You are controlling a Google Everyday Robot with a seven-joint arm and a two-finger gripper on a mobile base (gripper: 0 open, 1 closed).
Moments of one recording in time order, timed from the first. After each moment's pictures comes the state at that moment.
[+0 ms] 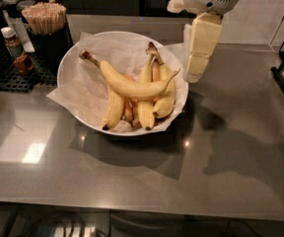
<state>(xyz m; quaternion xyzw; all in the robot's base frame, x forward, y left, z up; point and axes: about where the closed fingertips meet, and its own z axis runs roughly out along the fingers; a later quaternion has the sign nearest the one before) 0.516 -0.071 1.010 -0.73 0.66 0.02 0.17</state>
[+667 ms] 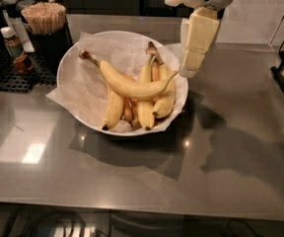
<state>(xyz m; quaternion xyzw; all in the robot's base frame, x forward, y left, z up) 0.523 -0.063 1.018 -0.73 0.65 0.02 0.20</state>
